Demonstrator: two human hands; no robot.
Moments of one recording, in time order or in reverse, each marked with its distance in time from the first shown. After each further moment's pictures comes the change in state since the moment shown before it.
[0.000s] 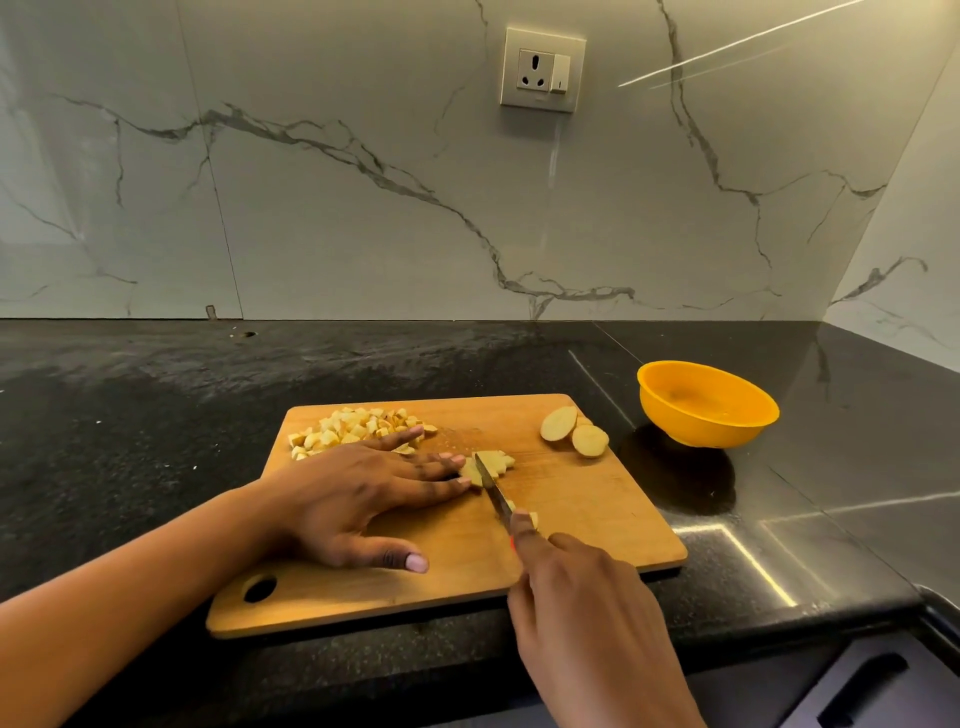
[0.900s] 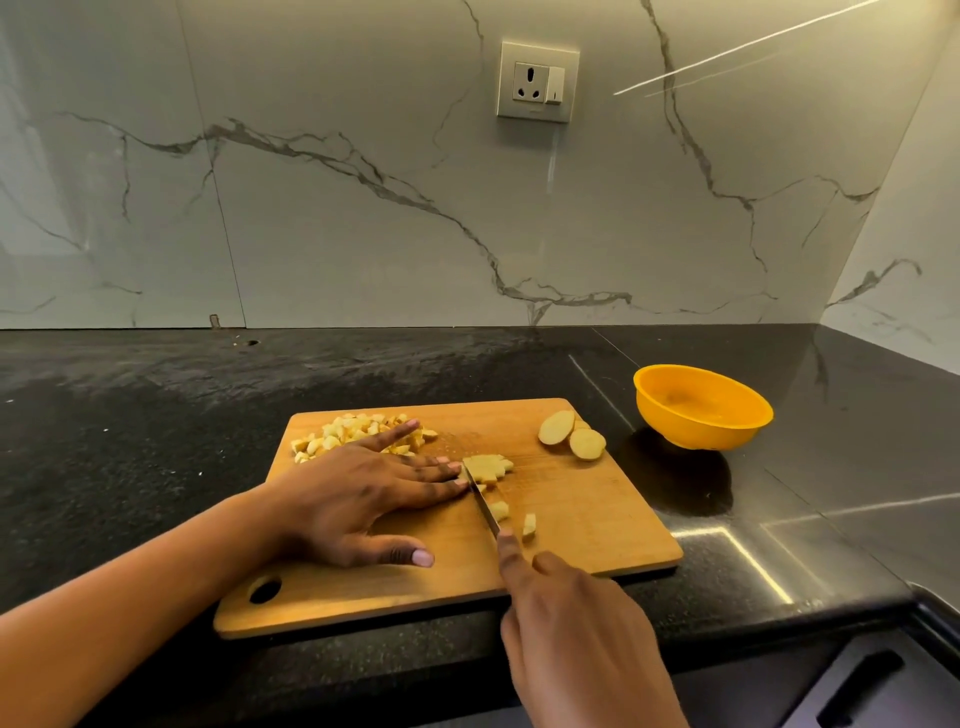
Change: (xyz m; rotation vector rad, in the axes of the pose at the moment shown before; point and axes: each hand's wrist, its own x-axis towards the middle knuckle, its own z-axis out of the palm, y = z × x) left_hand 0.001 -0.005 0.004 0.101 -0.027 -0.029; right_hand -0.005 -0.005 -0.001 -0.107 -0.151 -0.068
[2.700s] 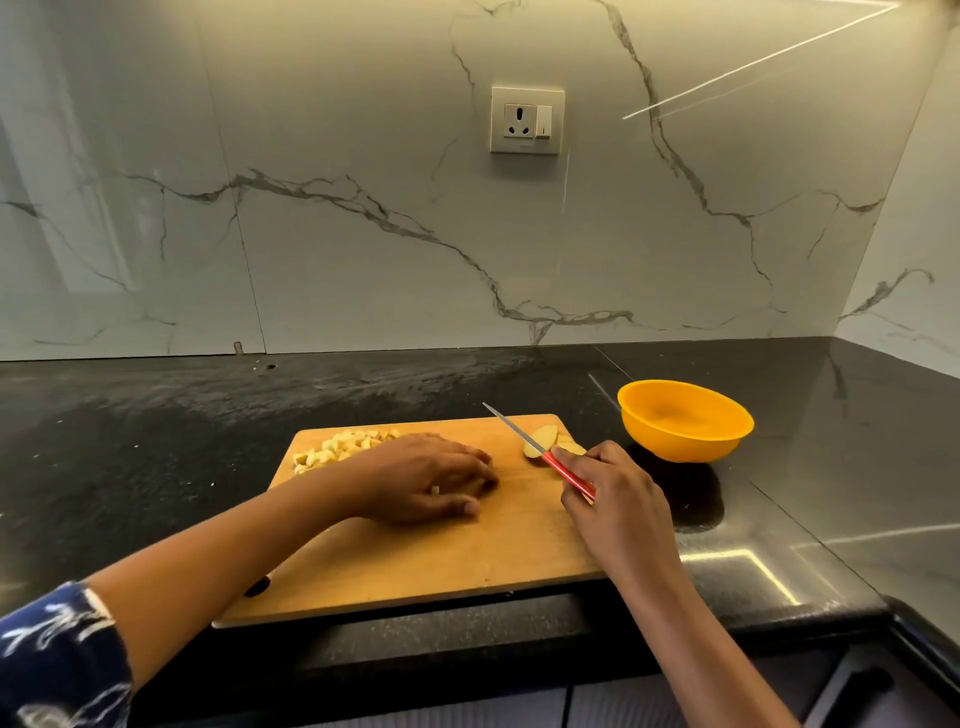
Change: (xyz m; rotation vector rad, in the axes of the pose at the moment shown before) left_hand 0.062 0.014 -0.014 -0.189 0.020 -0.210; right_hand 0.055 0.103 0.012 0.243 0.461 0.173
